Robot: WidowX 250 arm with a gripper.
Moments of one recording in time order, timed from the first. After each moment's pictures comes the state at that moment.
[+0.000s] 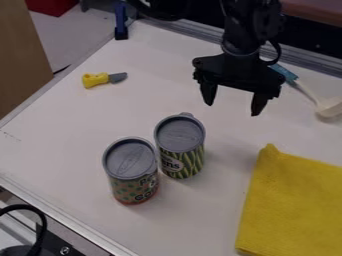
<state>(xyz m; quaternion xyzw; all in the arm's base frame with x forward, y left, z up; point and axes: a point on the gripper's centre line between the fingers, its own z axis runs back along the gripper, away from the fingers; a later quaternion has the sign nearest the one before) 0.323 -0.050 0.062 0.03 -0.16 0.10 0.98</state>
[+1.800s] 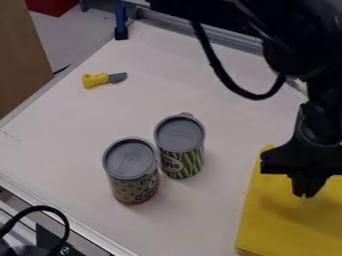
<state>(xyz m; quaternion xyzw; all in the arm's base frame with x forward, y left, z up) 0.271 -0.168 0.007 -0.04 -0.07 0.21 0.97</state>
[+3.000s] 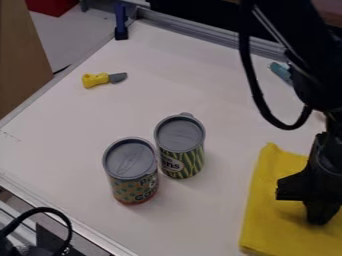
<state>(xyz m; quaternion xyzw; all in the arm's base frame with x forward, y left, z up) 0.278 -0.175 -0.020 -0.03 -0.06 0.24 0.97</state>
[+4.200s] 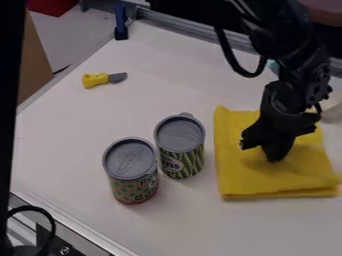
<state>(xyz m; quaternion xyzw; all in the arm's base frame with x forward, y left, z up) 0.342 -0.087 -0.021 0.00 -0.10 0.41 0.91</state>
